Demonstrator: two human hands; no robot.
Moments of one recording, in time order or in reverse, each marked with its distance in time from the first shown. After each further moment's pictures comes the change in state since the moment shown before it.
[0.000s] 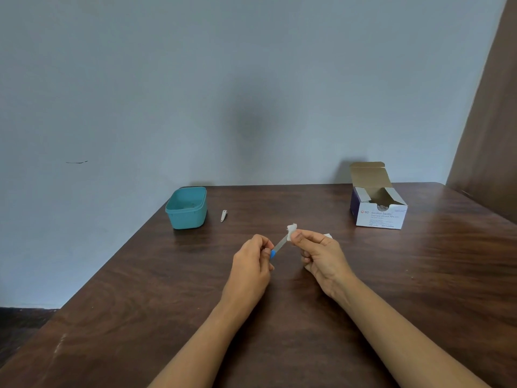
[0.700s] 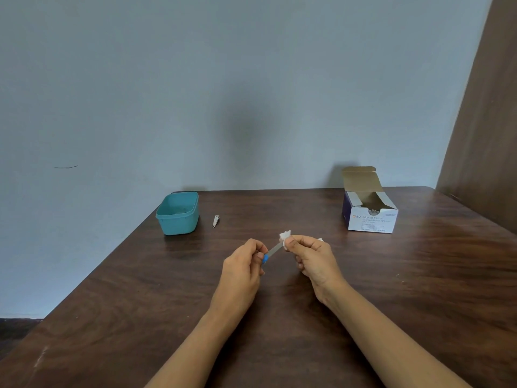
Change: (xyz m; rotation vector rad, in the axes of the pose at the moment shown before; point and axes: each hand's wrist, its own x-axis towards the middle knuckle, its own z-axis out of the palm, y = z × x) left_hand -0.001 0.005 -0.004 0.019 0.000 0.063; right_hand -0.004 -0.003 0.001 -0.238 0.048 -0.094
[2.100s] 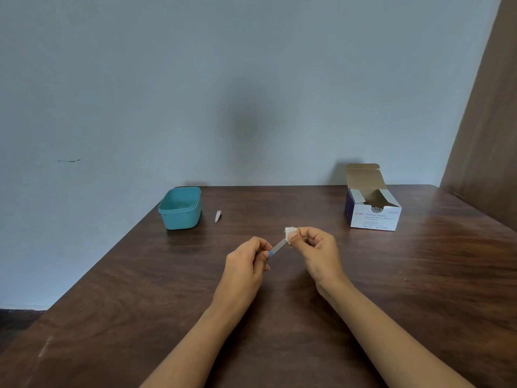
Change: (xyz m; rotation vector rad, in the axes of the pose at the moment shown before) left_hand -0.001 -0.001 0.002 -0.028 -0.007 -0.012; right_hand 0.005 0.005 -0.001 -0.125 0.039 -0.291
